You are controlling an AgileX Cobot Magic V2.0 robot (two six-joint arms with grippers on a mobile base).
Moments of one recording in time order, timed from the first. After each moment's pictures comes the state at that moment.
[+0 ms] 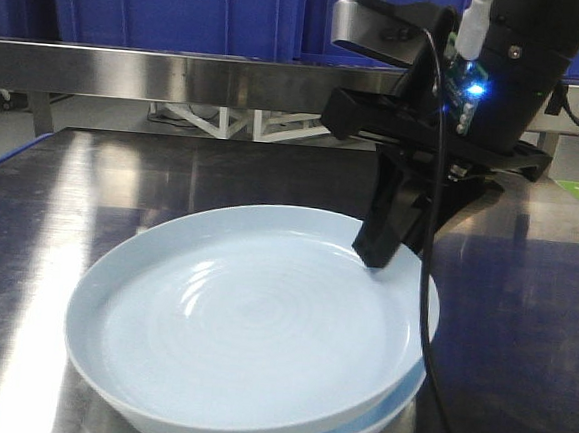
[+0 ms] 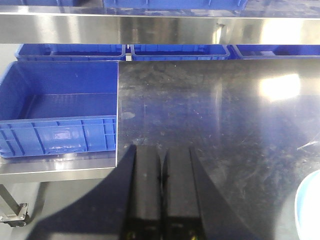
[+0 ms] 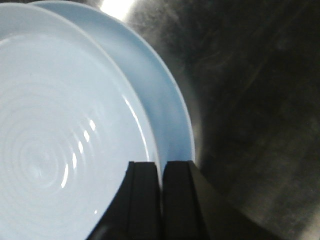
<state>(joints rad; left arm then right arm) -0.15 0.55 -0.51 -0.08 0.40 -0.01 0.48 1.65 -1.16 0.35 0.88 -0.14</state>
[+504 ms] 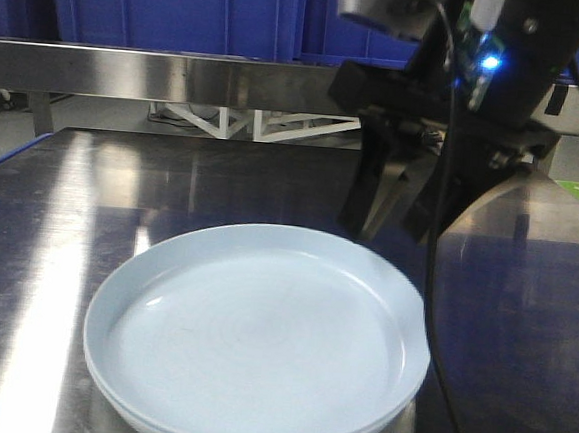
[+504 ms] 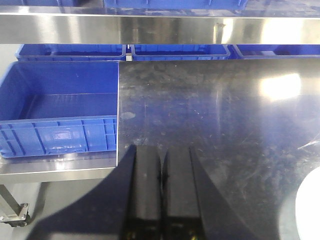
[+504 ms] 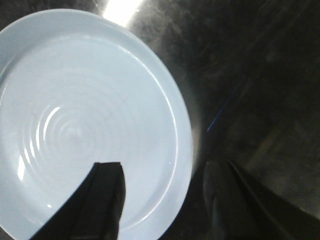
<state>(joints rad) -0.15 0.55 -0.51 -0.08 0.40 -0.01 0.48 1.59 -1.16 0.33 0.88 -0.15</state>
